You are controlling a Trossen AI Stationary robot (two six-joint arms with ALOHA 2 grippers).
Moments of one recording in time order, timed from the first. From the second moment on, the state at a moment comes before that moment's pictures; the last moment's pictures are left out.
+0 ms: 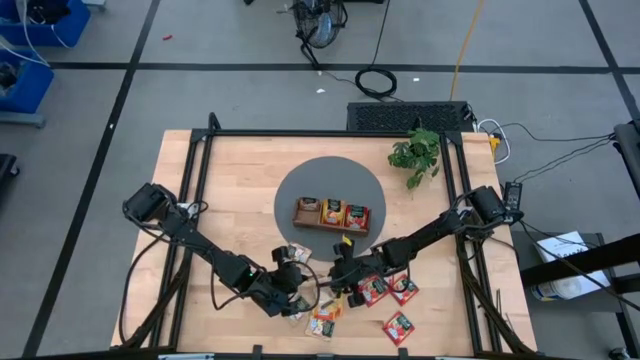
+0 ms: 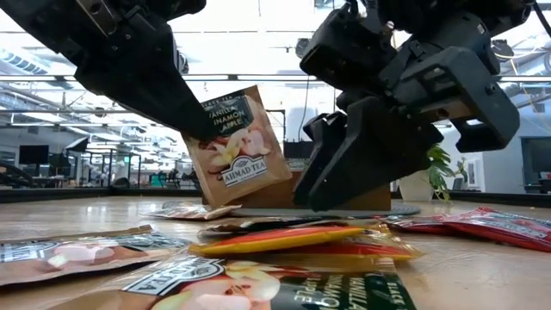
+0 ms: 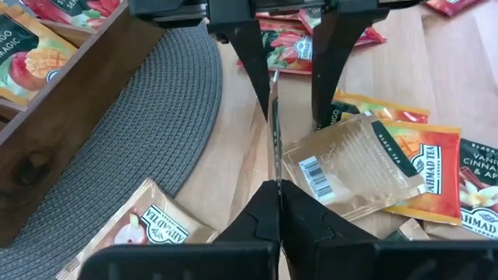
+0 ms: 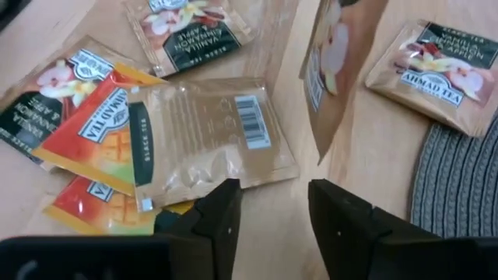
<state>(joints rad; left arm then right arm) -0.60 1.80 1.00 -0.08 -0.58 -0.56 0.38 1.92 0.96 0.22 0.08 0.09</state>
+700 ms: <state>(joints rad) -0.58 1.80 1.01 -0.11 -0.53 -0.63 0.40 1.76 0.96 0.29 0.18 0.05</state>
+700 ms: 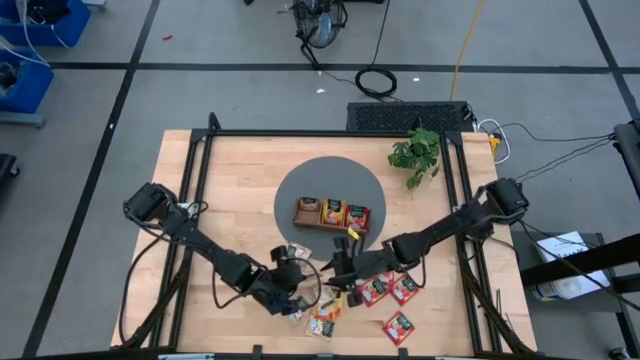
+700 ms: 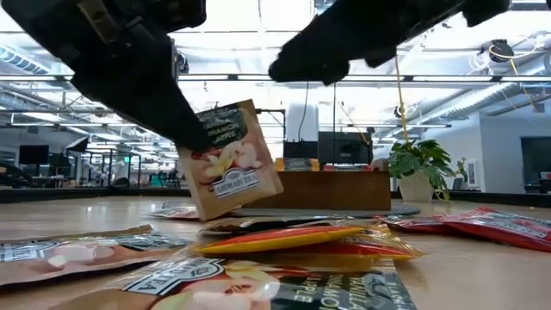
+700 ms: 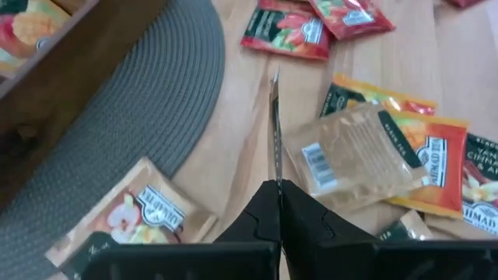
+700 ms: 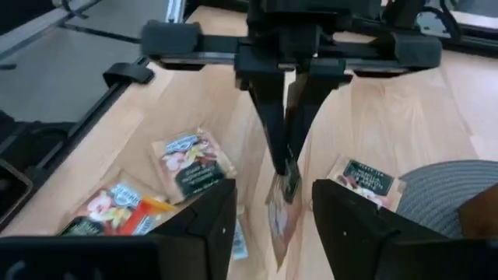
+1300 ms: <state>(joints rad) -0.57 1.80 1.06 -0.10 -0.55 -0.55 0.33 1.83 0.96 0.33 0.10 0.13</state>
